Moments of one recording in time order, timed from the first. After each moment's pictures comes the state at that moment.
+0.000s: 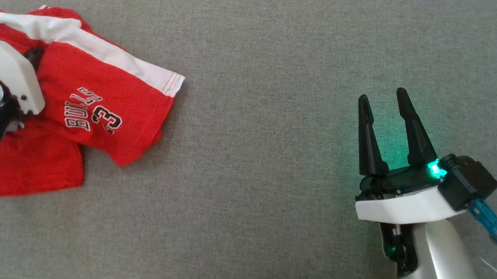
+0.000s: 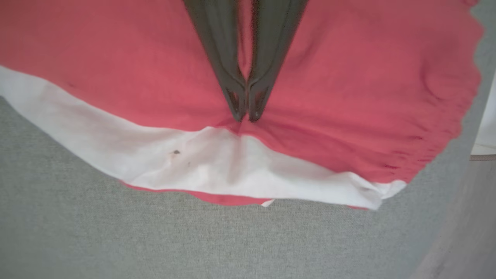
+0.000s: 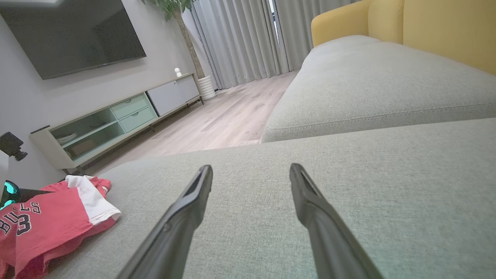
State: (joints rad) left arm -0.86 0.53 -0.47 0.77 -0.78 -0.13 0.50; right arm -0.21 -0.05 0.21 0.07 0.23 0.13 -0.25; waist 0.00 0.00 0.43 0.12
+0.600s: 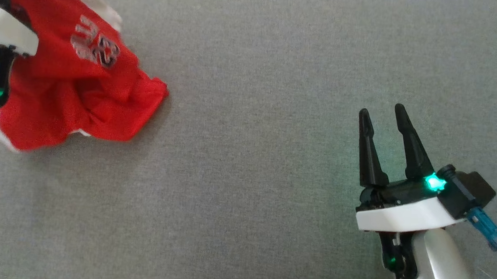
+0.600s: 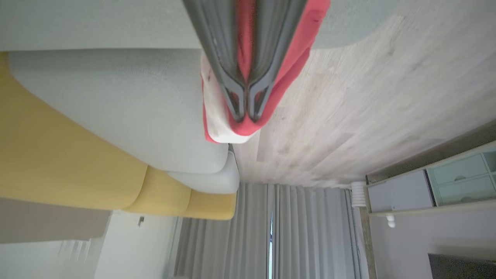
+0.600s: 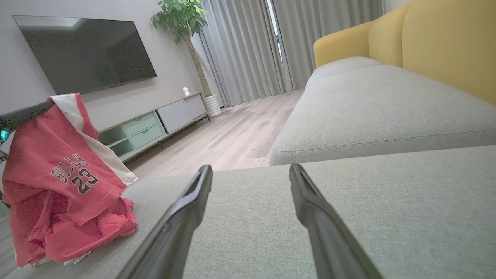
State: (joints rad) left arm -0.94 0.51 -0.45 0.65 -0.79 -0.13 -0.07; right arm -0.17 -0.05 0.21 0.10 0.28 0.13 -0.25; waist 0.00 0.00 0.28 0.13
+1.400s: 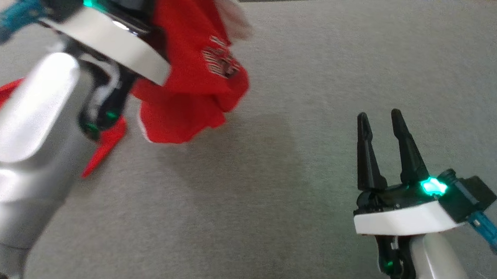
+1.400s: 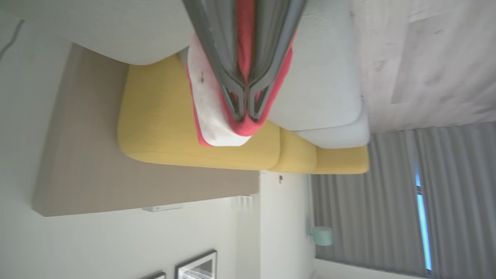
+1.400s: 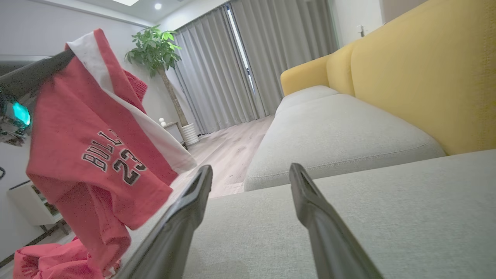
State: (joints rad) left arm -0.88 0.40 -0.61 0.18 -0.72 -0.02 0.02; right arm -0.15 -0.05 0.23 0.09 0.35 0.13 -0.25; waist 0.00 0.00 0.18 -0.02
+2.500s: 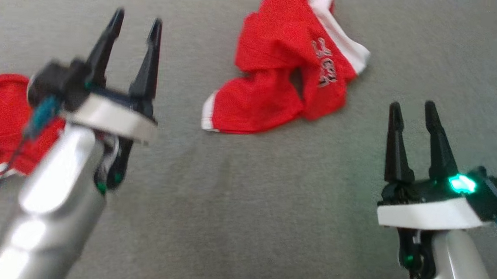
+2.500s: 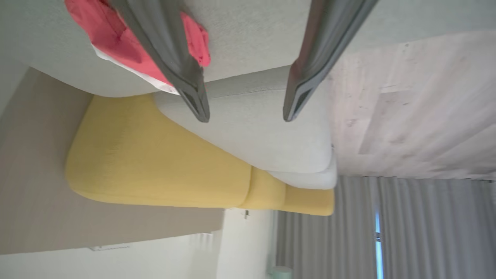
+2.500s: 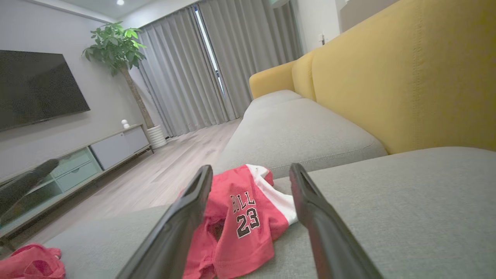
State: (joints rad) left arm -0.69 0.31 -0.56 0.44 -0.62 -0.03 -0.25; right arm -0.16 -0.05 0.13 0.07 0.33 0.13 -0.25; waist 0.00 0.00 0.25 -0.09
